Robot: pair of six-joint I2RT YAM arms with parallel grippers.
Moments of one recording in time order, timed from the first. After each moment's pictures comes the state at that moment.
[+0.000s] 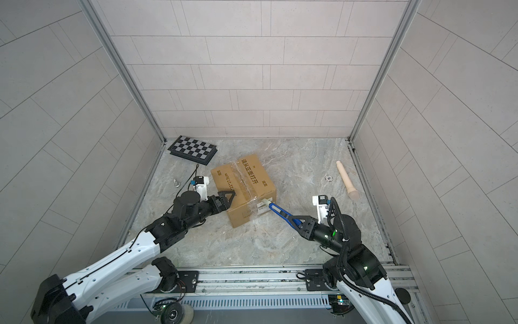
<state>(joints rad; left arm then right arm) -0.67 0.89 0.55 -0.08 -0.04 -0.86 0.44 0.24 0.49 -0.54 -0.44 0.97</state>
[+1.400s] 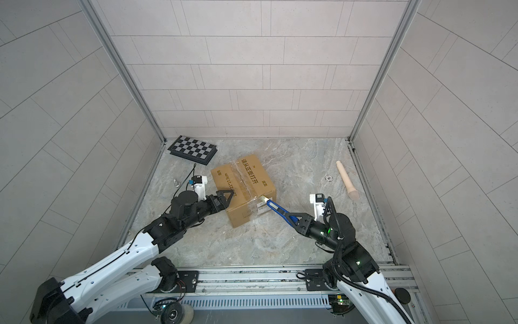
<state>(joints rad) -0.66 0.86 0.55 -0.09 -0.03 -0.86 0.46 0.28 0.42 -0.39 -0.42 1.03</state>
